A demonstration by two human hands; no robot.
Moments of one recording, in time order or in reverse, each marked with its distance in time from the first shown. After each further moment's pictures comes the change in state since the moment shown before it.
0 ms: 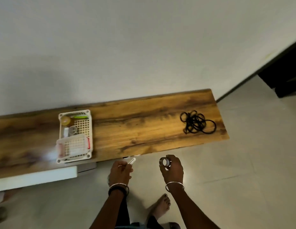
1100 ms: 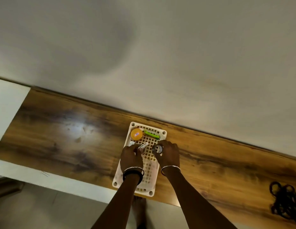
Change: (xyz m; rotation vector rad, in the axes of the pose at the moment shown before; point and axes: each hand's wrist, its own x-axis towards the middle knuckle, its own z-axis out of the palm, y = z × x) left_hand 0.299 0.091 -0.174 0.312 0.263 0.147; right_hand 0.107 -0.265 0.340 -0.419 -0.358 -0.499
